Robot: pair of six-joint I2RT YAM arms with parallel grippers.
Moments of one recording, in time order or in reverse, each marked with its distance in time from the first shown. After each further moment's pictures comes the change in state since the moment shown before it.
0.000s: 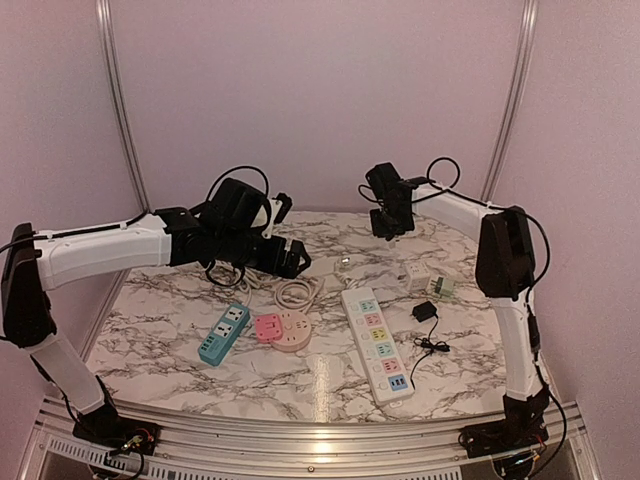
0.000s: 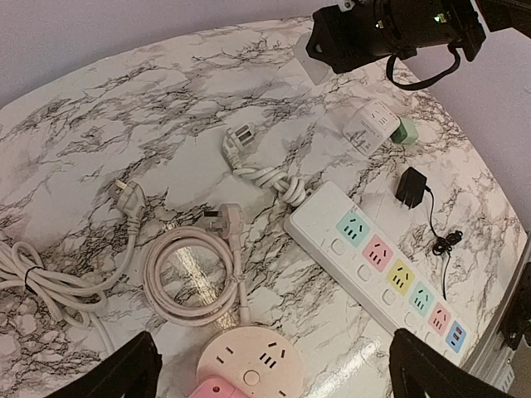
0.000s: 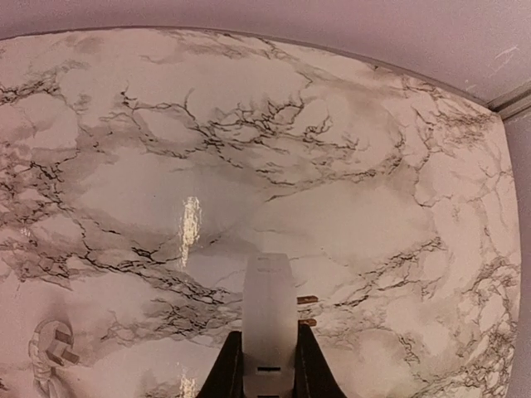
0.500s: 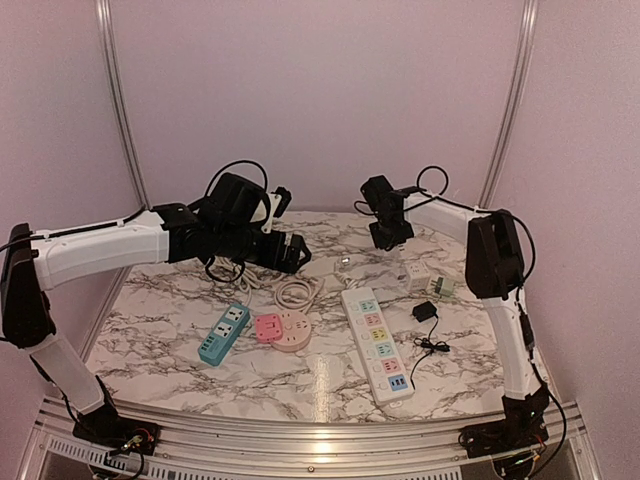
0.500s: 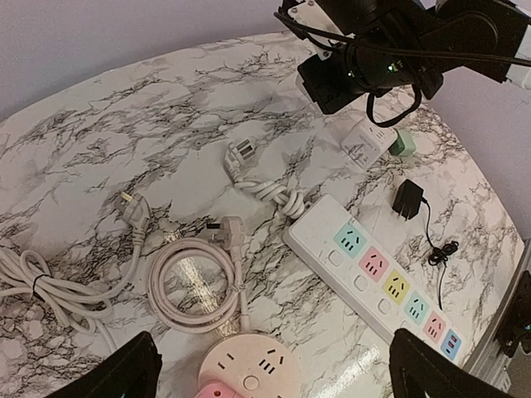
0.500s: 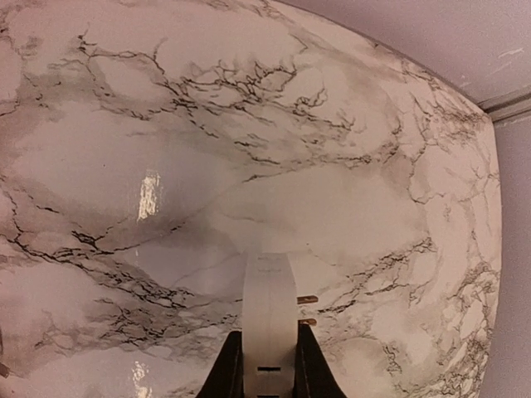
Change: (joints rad) left arm 0.000 -0.008 0.023 -0.009 -0.016 0.000; right arm -0.001 0.100 0.044 -0.044 0.097 -0.094
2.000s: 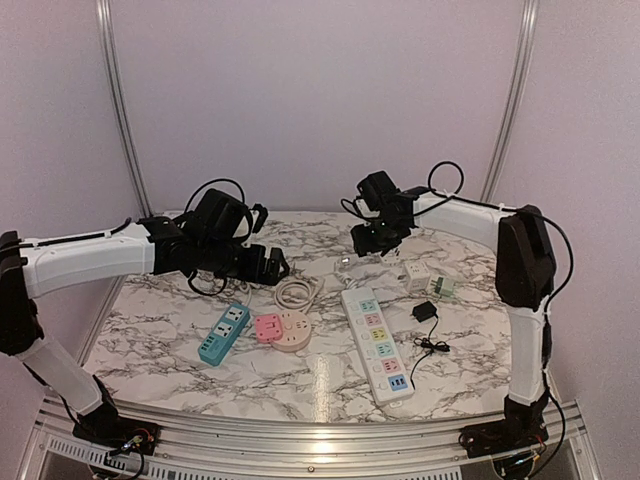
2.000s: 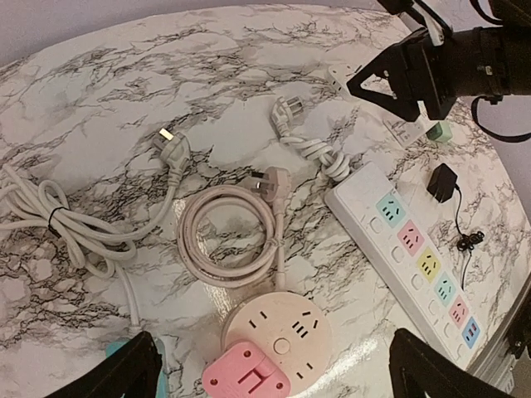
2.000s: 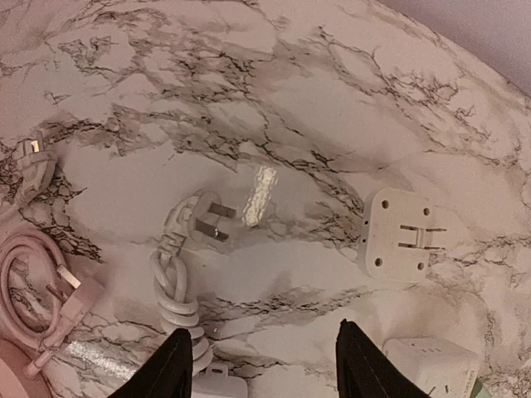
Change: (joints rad) left arm 0.031 -0.064 -0.122 -0.017 -0.019 -0.068; right arm 0.091 -0.242 -0.277 0.120 -0.310 -0.006
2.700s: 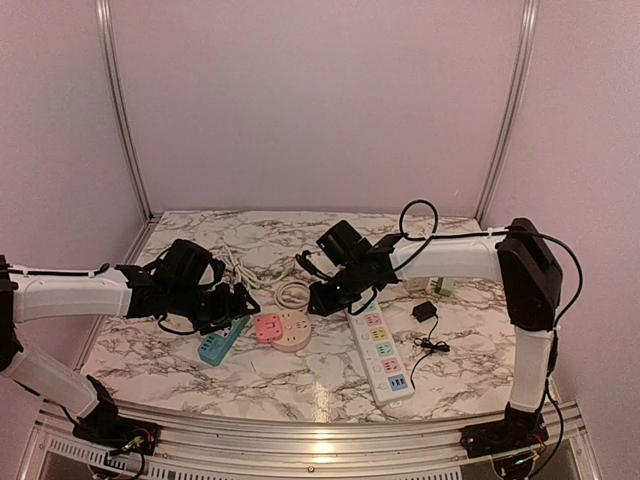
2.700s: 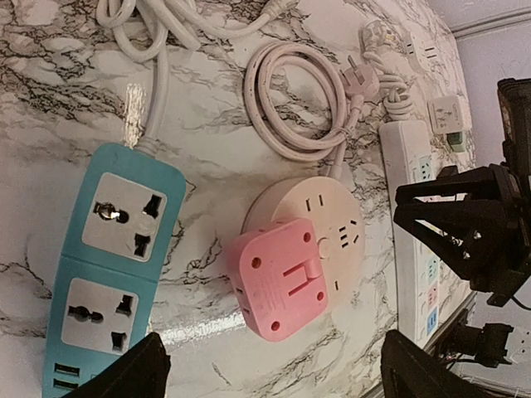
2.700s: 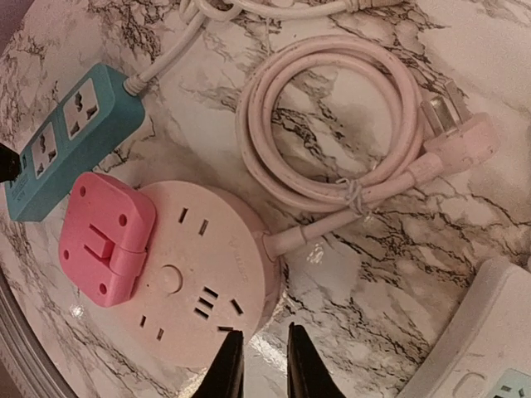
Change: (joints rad) left arm 0.103 -0.200 -0.465 0.170 0.215 -0.454; right arm 0.293 -0.157 -0.377 0.224 -0.345 0.112
